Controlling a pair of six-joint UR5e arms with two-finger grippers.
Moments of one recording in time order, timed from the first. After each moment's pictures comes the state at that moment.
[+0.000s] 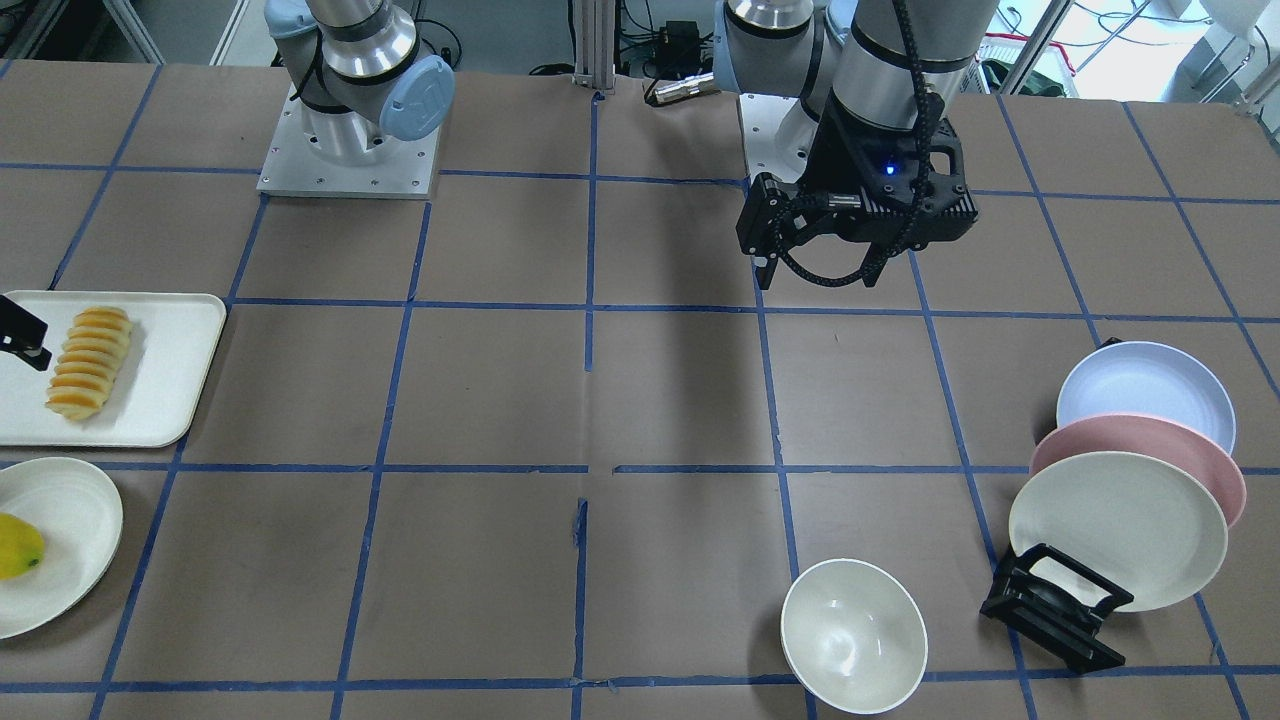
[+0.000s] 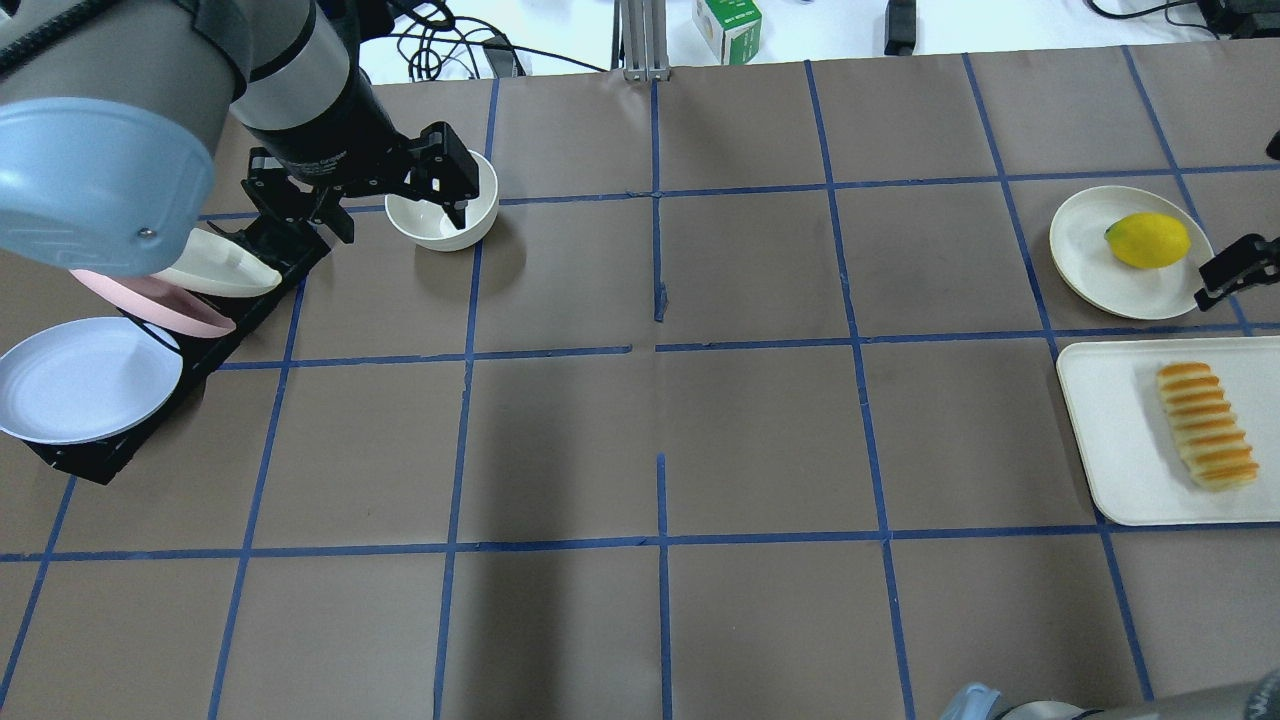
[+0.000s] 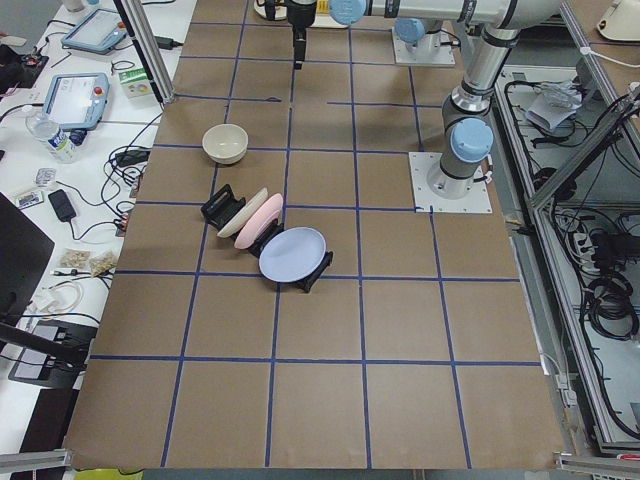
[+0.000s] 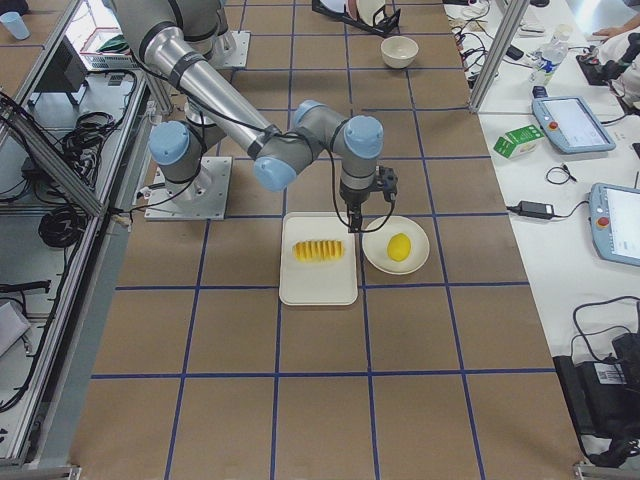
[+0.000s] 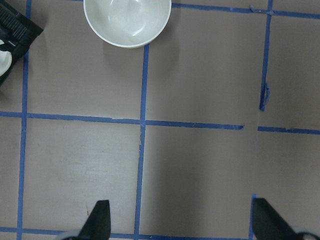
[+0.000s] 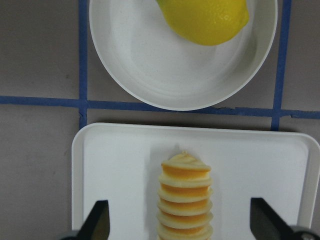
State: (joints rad) left arm -1.66 -1.59 -1.59 -1.43 1.56 -0.16; right arm 0.90 -1.38 1.85 -2.06 -1.57 -0.75
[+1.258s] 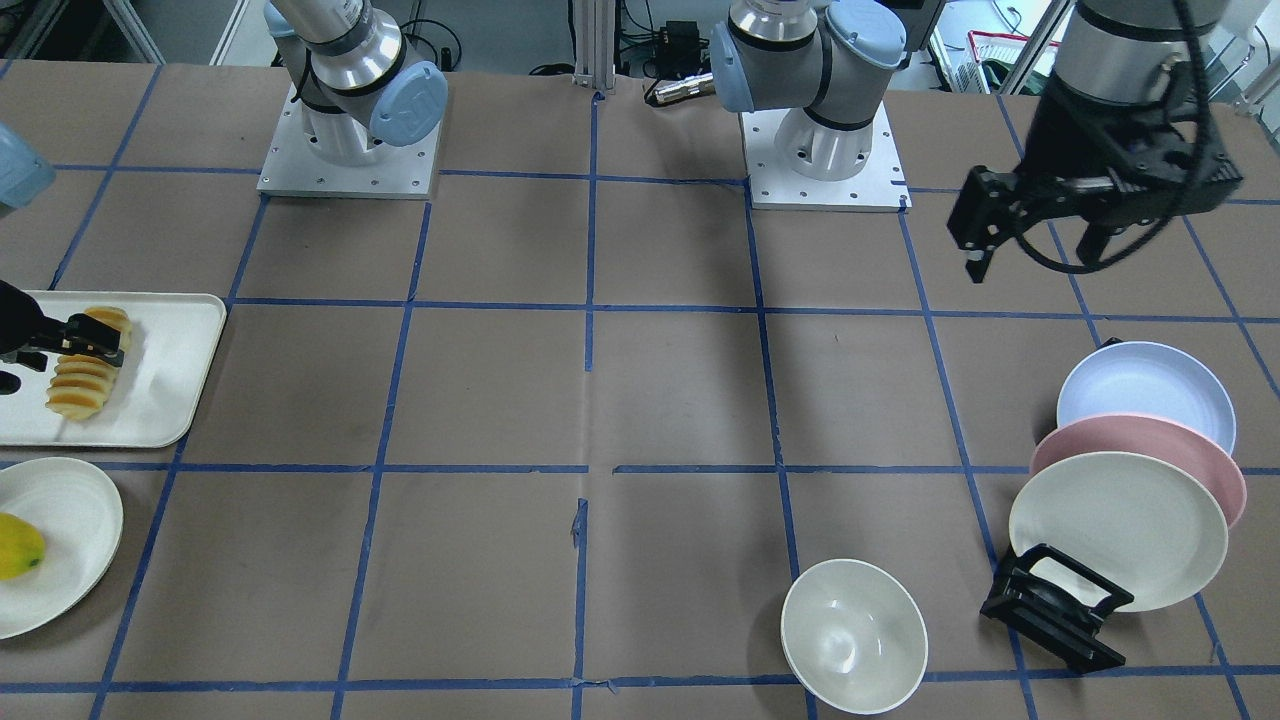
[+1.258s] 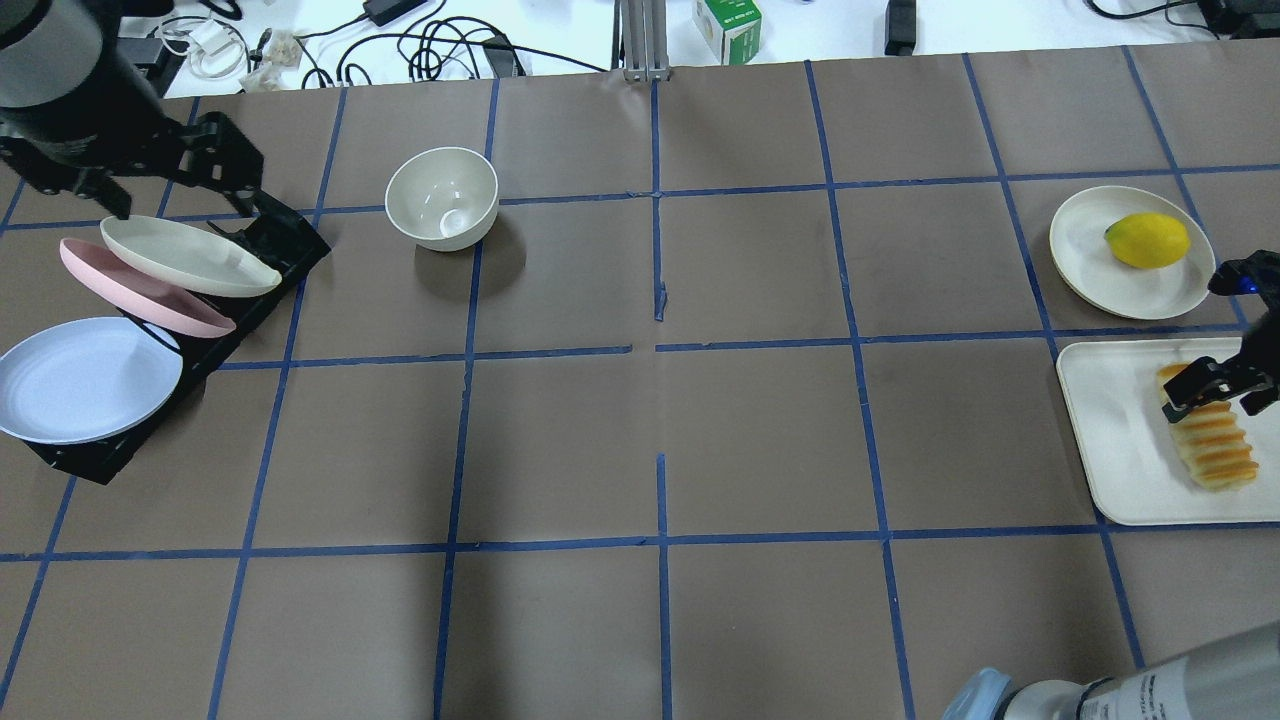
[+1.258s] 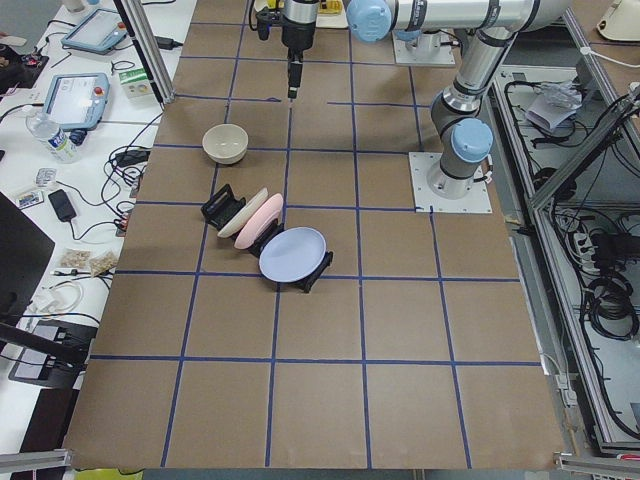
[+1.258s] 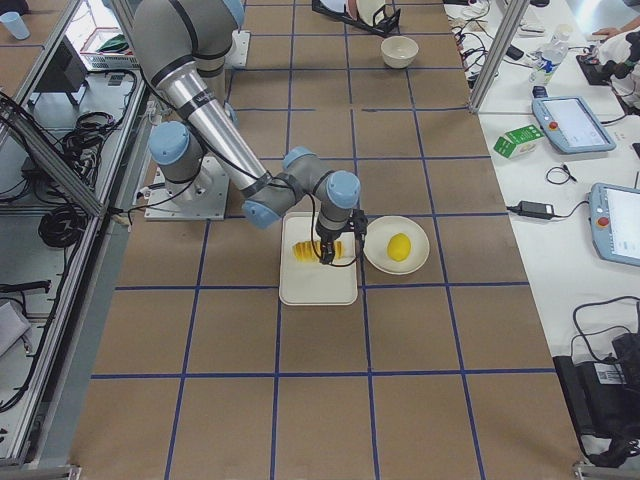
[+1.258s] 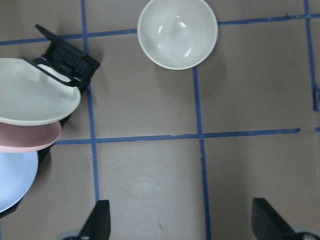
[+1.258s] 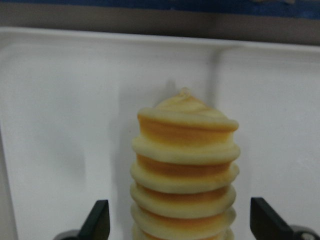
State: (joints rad) left arm -1.33 -1.51 -1.62 -1.44 1.72 0.11; right arm 0.83 -1.26 2.00 -2.18 -1.65 -0.80
